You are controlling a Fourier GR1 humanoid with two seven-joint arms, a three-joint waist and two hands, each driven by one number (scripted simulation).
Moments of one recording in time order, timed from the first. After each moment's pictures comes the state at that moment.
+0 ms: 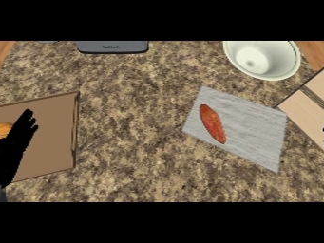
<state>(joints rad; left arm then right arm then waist) 0.02 0.33 0.16 -1.42 0.11 -0.06 0.11 -0.51 -0.16 -0.05 -2.35 1.18 0.42 1.10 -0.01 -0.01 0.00</state>
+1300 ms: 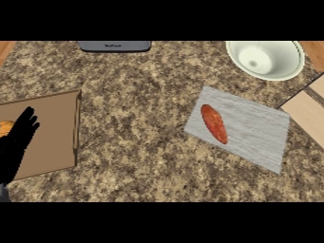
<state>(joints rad) 0.00 0.32 0.18 -1.42 0.09 -0.07 0.10 -0.72 -0.47 -0.52 -1.99 1.21 0.71 0.88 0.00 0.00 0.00</state>
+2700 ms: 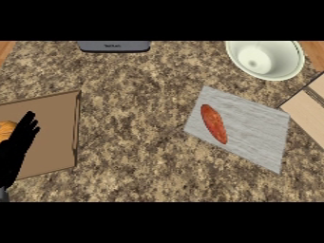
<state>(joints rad) 0.02 0.29 0.21 -1.41 0.06 -0.11 0.08 -0.55 -0.55 -0.76 -1.72 0.96 0.29 0.76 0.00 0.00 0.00</state>
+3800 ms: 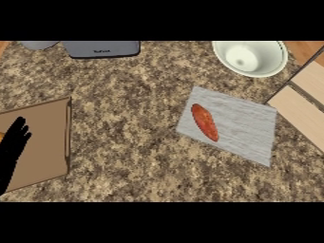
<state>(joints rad) 0.07 0.28 0.24 -1.47 0.06 -0.09 0.12 -0.55 -0.75 -1.28 -2.15 0.41 0.54 0.98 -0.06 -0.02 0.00</state>
